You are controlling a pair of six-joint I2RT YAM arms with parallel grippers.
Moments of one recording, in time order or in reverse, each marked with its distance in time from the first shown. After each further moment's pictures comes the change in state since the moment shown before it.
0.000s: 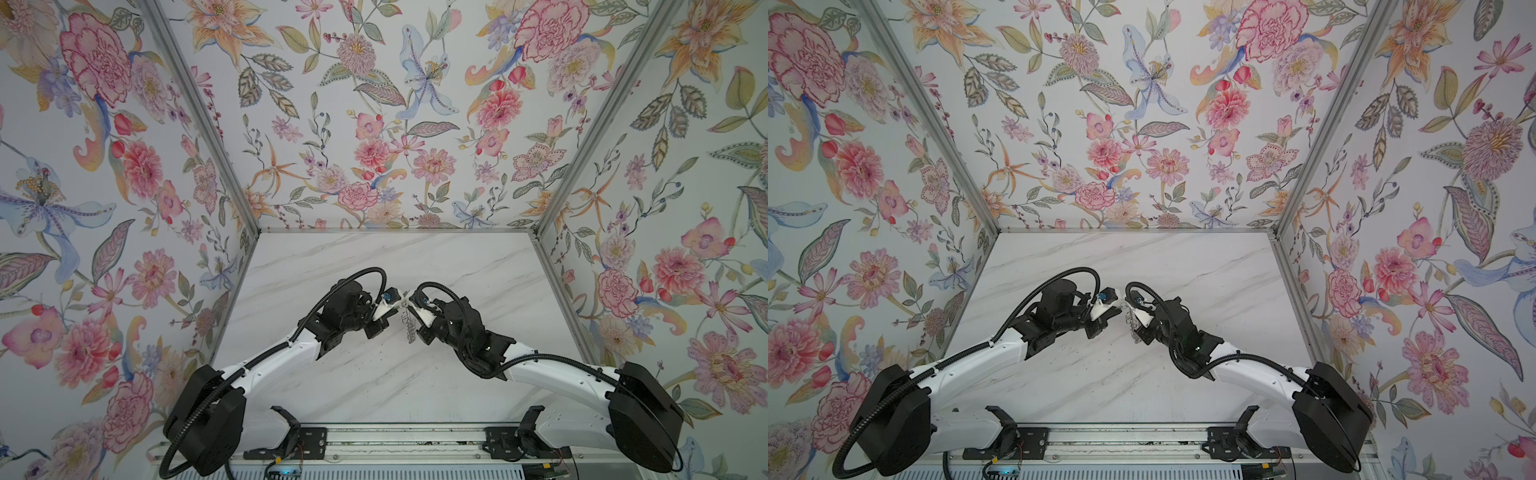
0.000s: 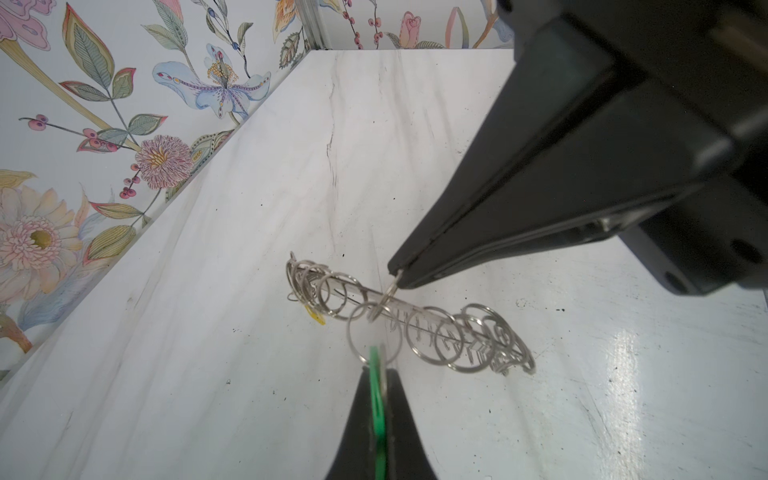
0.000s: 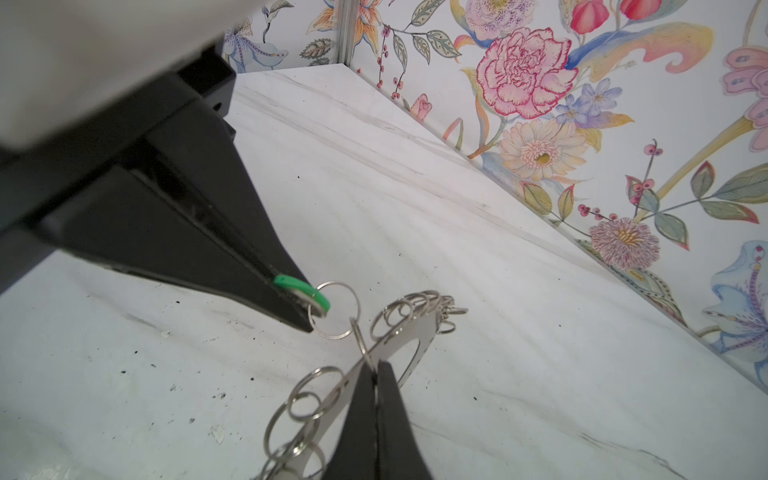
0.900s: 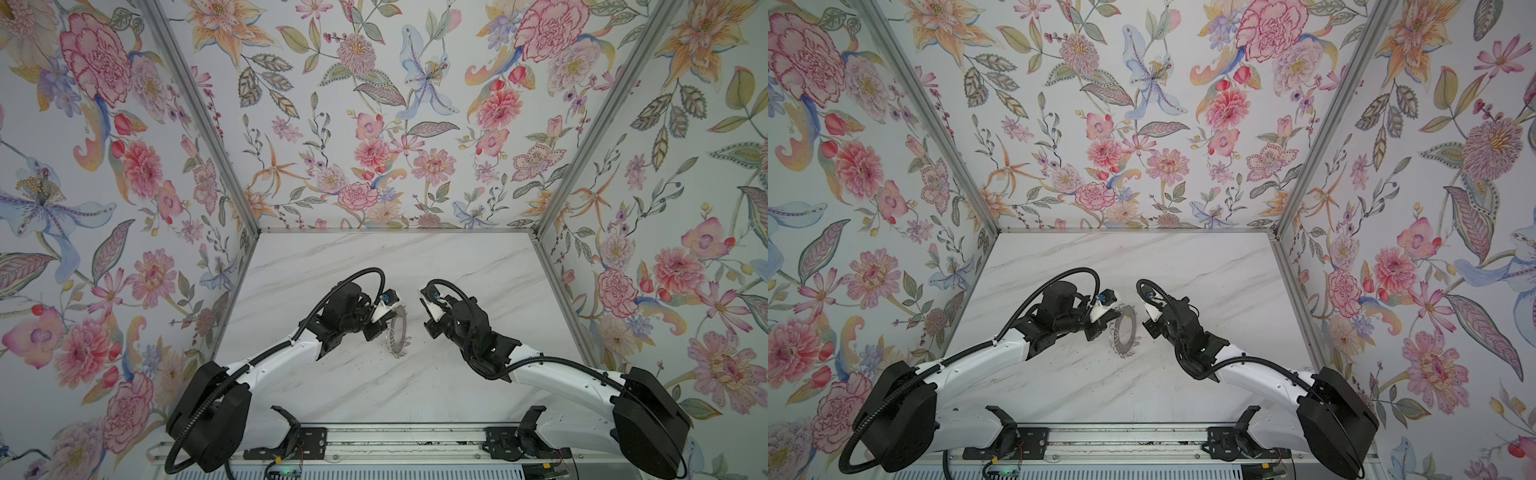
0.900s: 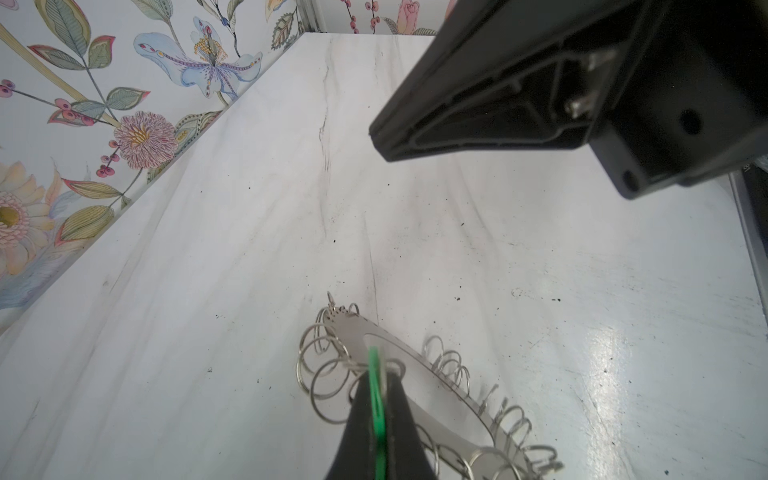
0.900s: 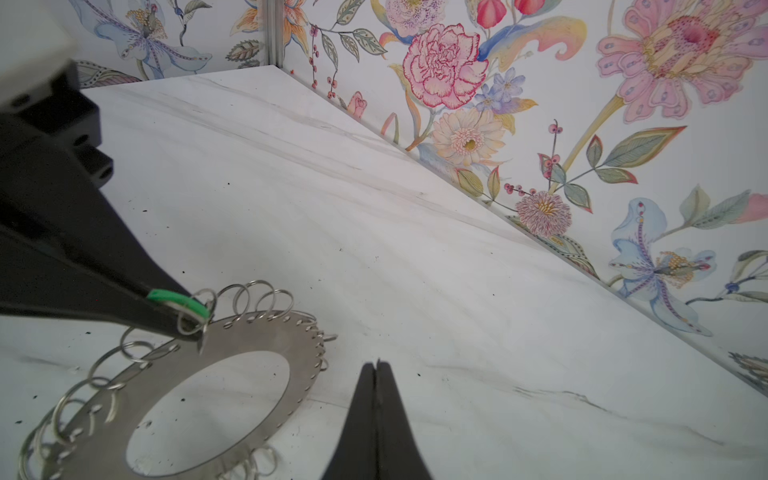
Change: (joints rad) left arm 0.015 0.021 -0.034 0.020 0.022 -0.018; right arm -0.036 -0.040 -0.040 0.041 0.134 0.027
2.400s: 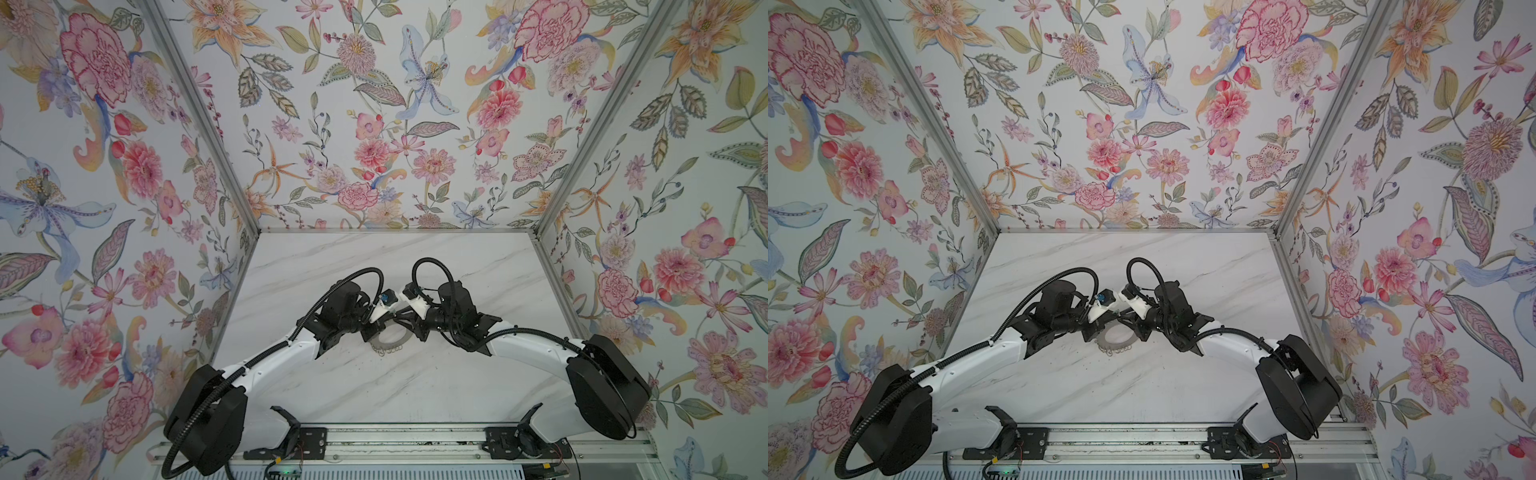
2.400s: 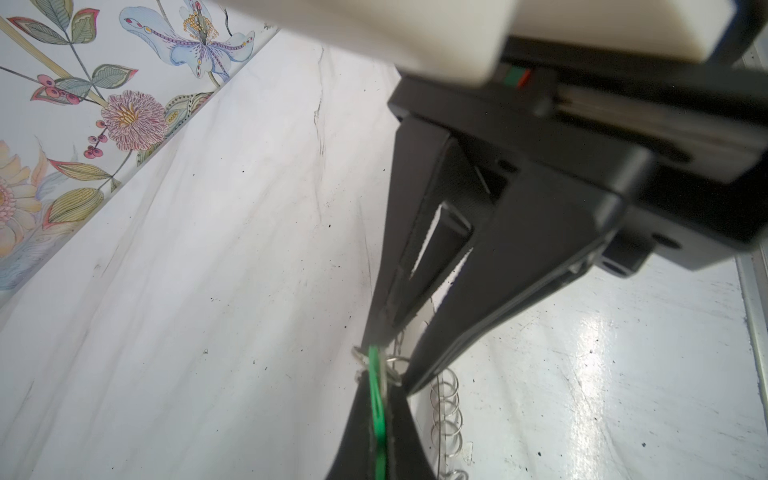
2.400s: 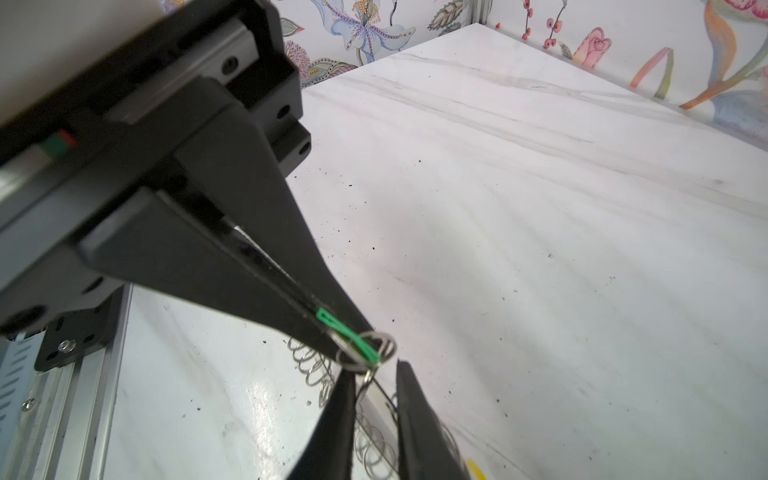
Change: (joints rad) left arm 0.000 -0.017 0.030 -0.092 0.001 0.010; right arm -0.111 0.260 0.165 -0.085 -0.715 0.086
